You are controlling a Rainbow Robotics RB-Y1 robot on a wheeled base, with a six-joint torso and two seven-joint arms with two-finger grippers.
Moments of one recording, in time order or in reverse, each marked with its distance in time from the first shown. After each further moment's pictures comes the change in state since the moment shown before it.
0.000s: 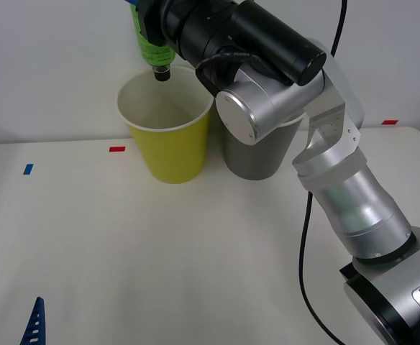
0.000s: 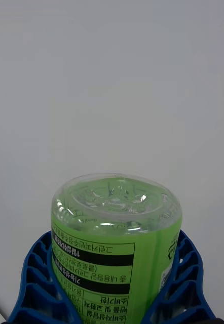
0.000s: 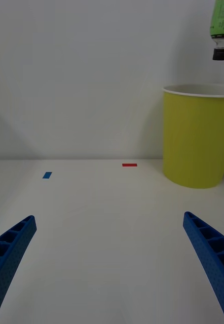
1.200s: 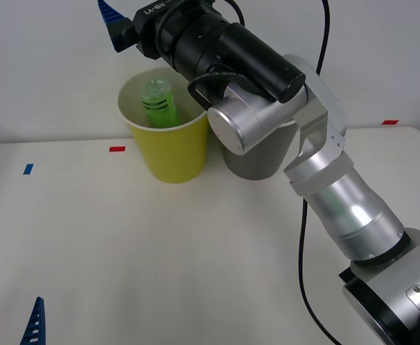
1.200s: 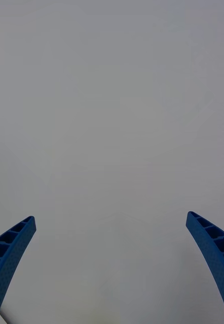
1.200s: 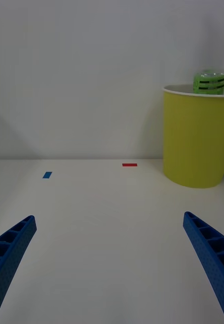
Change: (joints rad) right arm -0.001 0.008 0.035 0.066 0.032 -0.064 -0.019; left arm 0.000 0.000 0.000 0.000 0.000 0.000 0.000
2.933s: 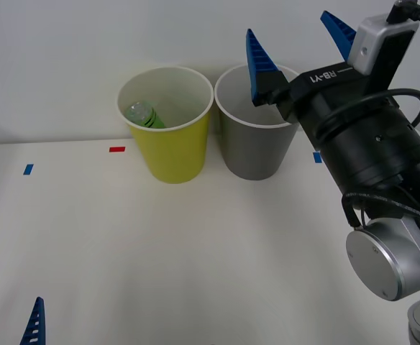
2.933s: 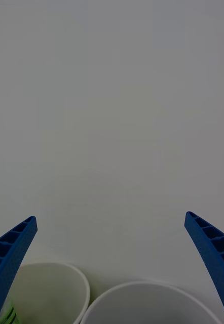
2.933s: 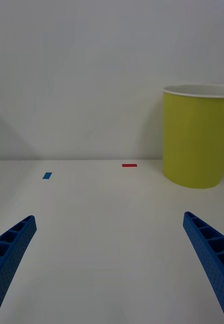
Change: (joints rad) right arm 0.803 -0.070 -0.210 -0.832 0.096 0.072 0.028; left arm 0.000 0.000 0.000 0.000 0.000 0.000 0.000
